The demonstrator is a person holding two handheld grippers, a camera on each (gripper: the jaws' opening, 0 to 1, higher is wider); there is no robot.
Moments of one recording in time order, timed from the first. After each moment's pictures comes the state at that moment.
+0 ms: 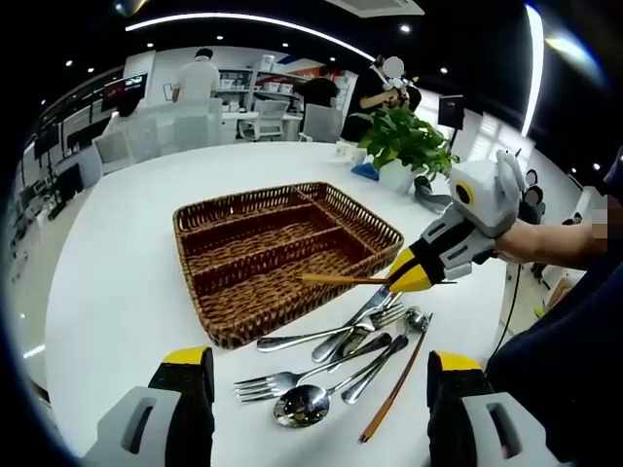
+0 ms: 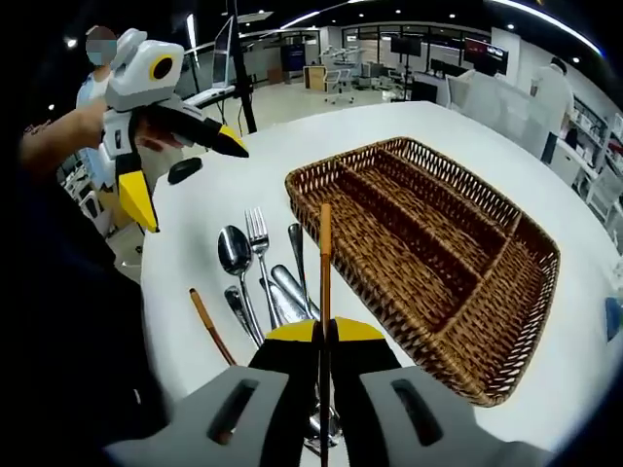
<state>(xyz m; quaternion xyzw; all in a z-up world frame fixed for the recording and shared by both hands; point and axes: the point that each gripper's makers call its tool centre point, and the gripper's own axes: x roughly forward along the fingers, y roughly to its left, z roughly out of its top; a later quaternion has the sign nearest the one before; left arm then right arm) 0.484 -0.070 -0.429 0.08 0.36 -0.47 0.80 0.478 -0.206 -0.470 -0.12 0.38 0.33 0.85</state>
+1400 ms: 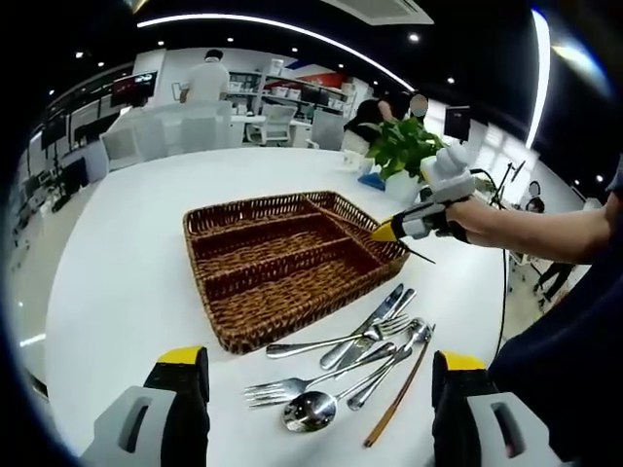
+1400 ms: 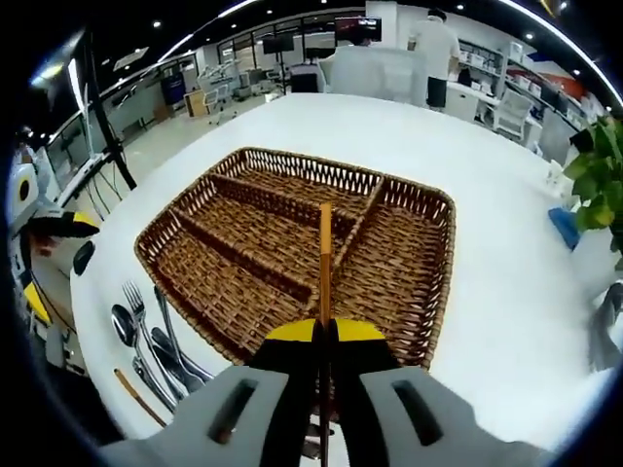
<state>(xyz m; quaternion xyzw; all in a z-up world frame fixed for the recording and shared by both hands) 0.494 -0.065 -0.422 0.06 0.36 -0.46 0.81 0.562 -0.319 -0.477 -0.01 0.41 0.09 0.91</state>
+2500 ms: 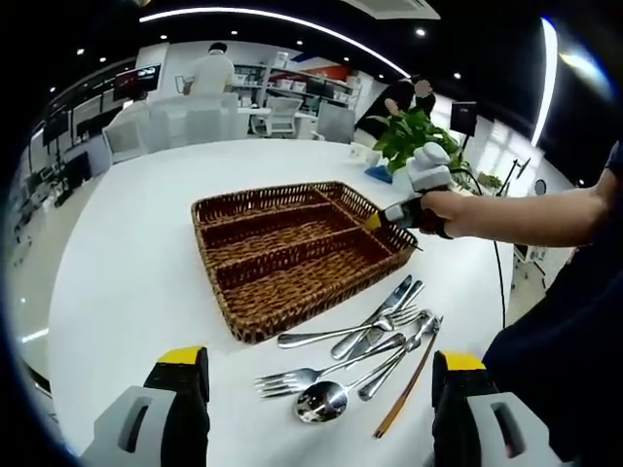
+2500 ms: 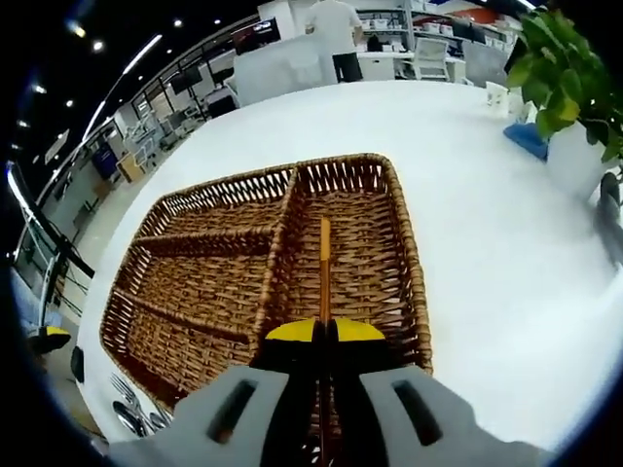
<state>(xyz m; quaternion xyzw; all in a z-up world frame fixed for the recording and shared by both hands) 0.500 -0.054 -0.432 0.06 0.37 -0.45 0.81 0.590 -0.346 -0.502 0.13 0.40 -0.05 0.91</state>
